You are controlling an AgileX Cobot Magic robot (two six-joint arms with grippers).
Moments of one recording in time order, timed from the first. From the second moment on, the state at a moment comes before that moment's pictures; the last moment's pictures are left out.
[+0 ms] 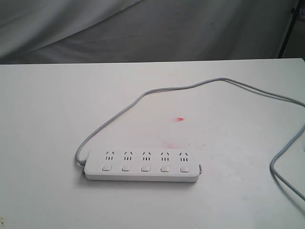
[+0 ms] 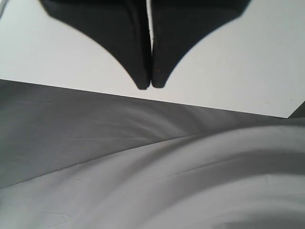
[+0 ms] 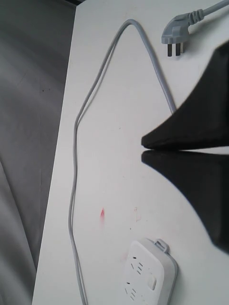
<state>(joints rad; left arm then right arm) 0.14 0.88 -1.01 -0.02 0.53 -0.04 -0.07 0.01 0.00 -0.05 0.34 -0.02</state>
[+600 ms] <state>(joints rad) 0.14 0.88 -1.01 -0.02 0.51 -0.04 -0.07 0.01 0.00 -0.05 0.34 -0.02</state>
